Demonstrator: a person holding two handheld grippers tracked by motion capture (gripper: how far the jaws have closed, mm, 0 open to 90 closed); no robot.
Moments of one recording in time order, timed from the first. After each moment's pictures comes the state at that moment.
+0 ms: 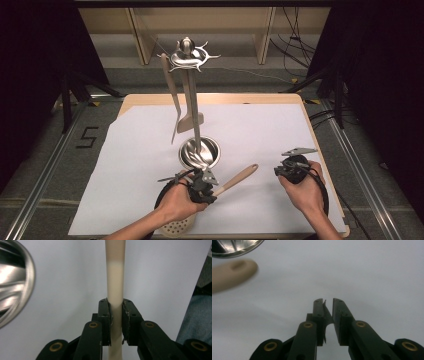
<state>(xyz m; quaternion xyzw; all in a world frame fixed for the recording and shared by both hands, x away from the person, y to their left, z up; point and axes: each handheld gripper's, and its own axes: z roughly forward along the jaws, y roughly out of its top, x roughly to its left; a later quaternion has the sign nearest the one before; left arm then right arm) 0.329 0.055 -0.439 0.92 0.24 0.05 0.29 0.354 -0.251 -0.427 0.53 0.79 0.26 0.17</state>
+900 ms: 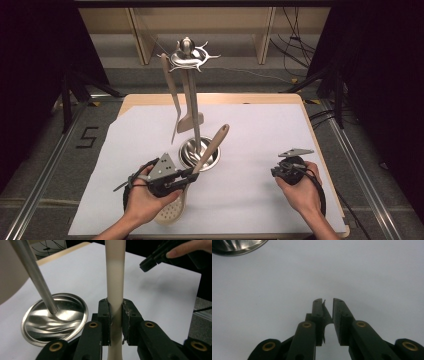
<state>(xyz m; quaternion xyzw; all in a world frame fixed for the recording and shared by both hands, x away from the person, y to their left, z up) 0.314 0.128 -0.401 0.80 0.27 0.15 0.51 0.354 -0.244 -0.431 0.52 0.80 0.26 0.17</state>
